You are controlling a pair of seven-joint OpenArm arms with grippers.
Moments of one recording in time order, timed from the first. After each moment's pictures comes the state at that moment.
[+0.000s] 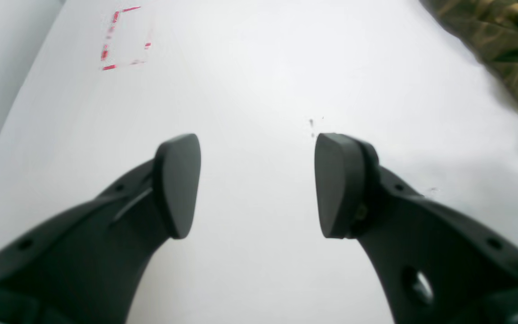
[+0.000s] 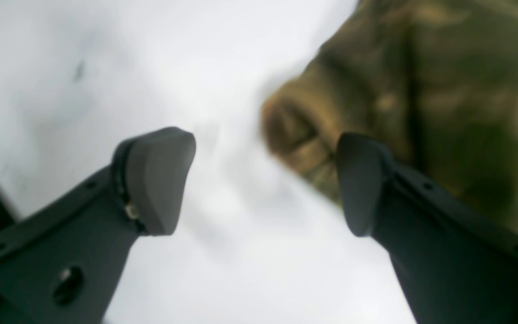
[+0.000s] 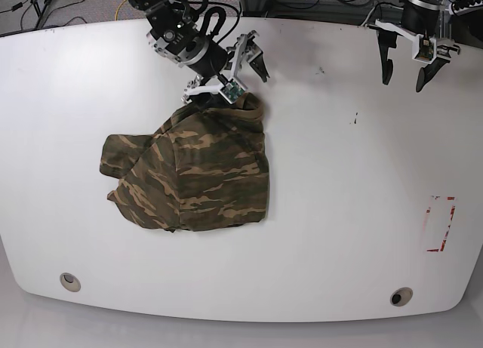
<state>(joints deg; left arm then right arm) 51.0 -15.6 -18.1 114.7 -8.4 -10.9 -4.3 -21.3 14.8 -25.2 107.9 4.2 15.9 -32.6</state>
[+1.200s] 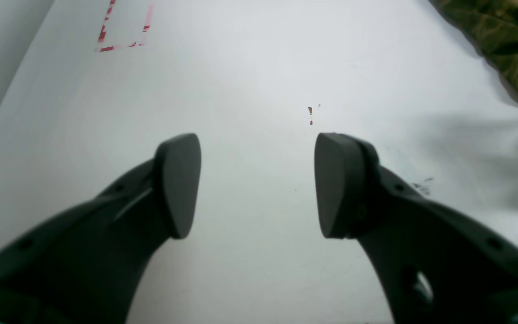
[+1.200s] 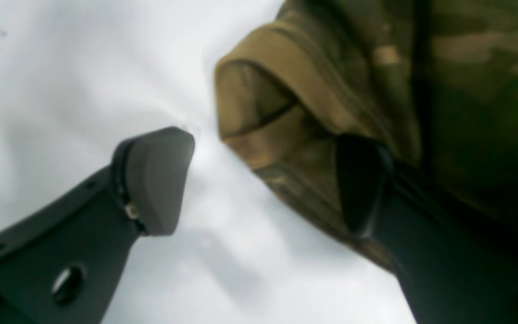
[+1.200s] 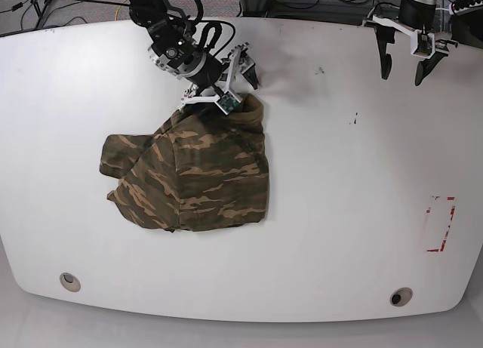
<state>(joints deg) 51.9 -13.5 -18.2 114.6 -8.2 -10.9 -4.3 -13.7 14.8 -25.3 95.8 4.5 15.7 -29.7</state>
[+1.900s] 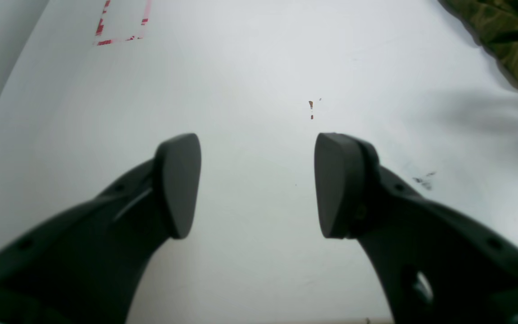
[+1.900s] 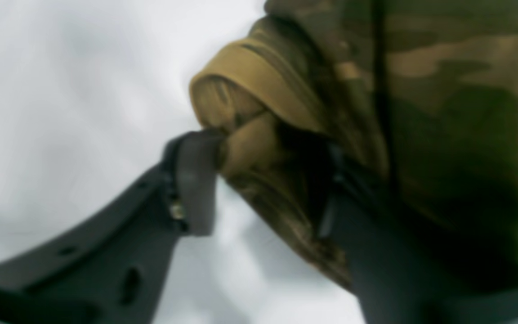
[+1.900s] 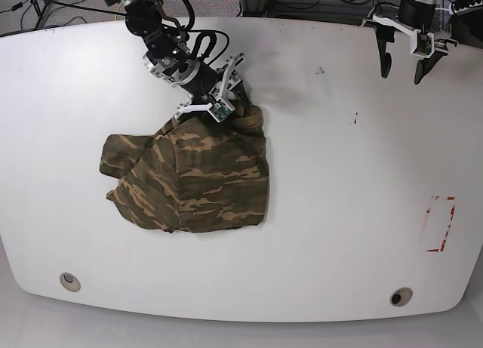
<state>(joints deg) 51.9 -13.6 -18.2 113.8 -8.2 -10.9 -4.3 -11.6 16.3 -25.2 89.4 5.3 16.1 -20.3</state>
